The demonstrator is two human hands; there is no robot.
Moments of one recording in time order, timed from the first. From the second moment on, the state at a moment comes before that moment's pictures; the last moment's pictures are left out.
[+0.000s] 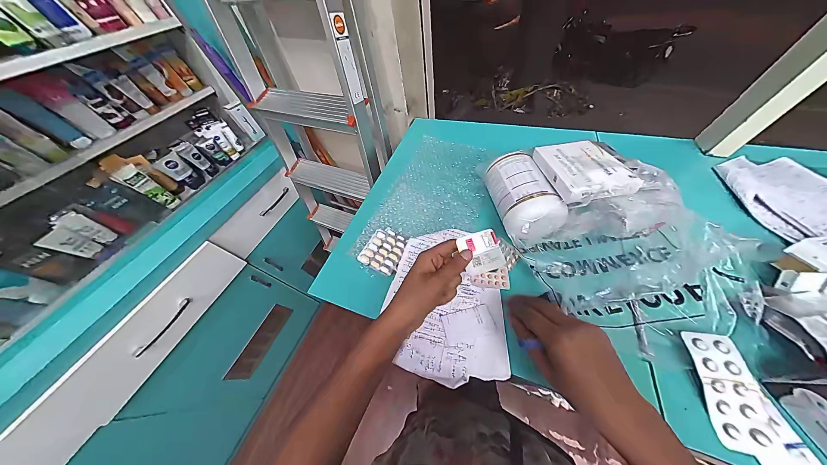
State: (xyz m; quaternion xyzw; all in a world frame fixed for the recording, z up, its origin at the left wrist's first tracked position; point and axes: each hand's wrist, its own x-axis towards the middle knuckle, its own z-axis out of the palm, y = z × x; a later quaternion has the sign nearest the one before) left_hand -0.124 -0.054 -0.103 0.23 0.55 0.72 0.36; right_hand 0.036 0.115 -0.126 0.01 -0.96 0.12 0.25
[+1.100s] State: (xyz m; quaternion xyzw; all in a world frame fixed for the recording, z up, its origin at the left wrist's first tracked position) left_hand -0.080 -0.094 -0.096 0.23 0.43 0.82 0.30; right_hand -0.002 0.090 -0.054 -0.05 -0.73 0.62 0.29
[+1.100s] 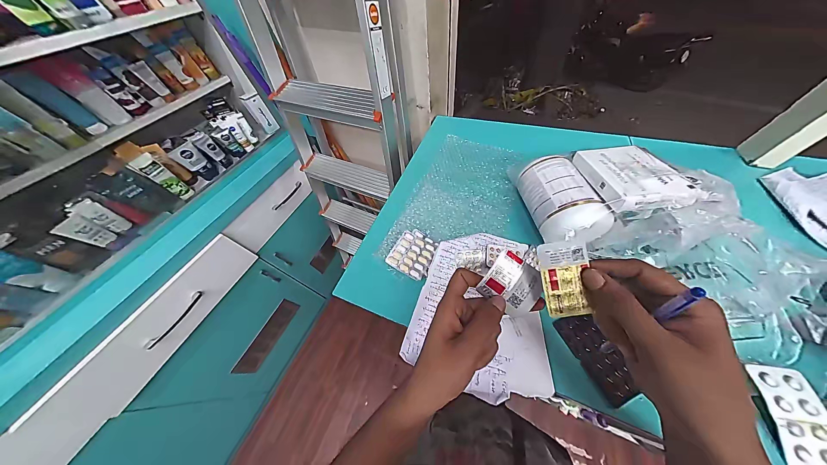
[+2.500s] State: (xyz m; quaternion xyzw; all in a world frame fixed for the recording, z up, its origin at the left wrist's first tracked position) left_hand -0.061 -0.094 -0.117 0.17 0.43 0.82 0.33; right_hand 0.011 0.056 -0.079 -0.12 -0.55 0.79 0.24
